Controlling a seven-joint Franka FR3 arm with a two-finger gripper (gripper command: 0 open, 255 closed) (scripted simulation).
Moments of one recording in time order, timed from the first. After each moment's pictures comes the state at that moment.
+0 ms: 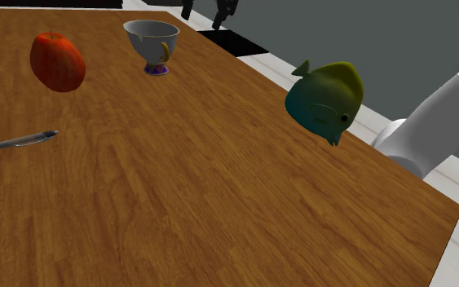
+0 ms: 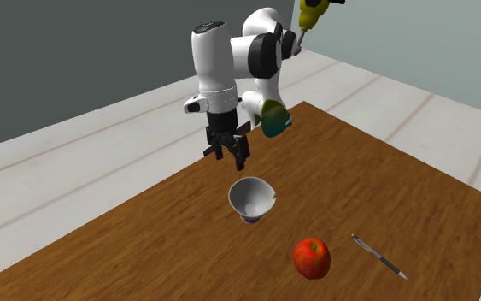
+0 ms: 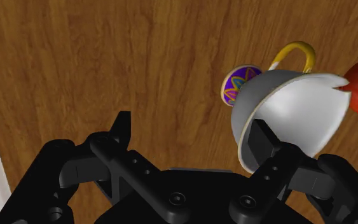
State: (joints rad) arm 0.12 -0.14 0.26 -1.72 0.25 1.81 0.41
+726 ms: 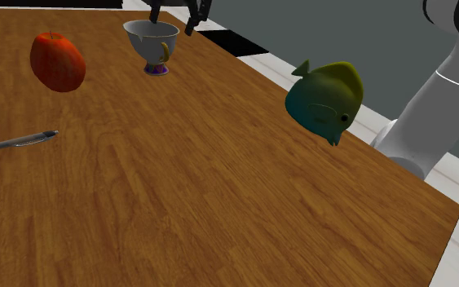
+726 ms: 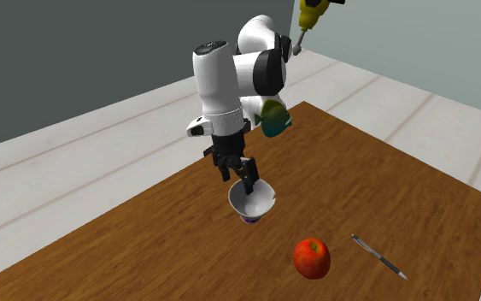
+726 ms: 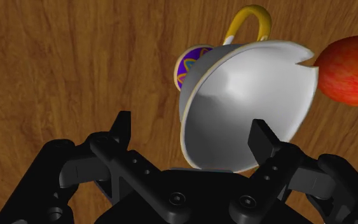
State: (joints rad) arm 0.16 0.02 0.31 -1.59 0.24 1.87 0.50
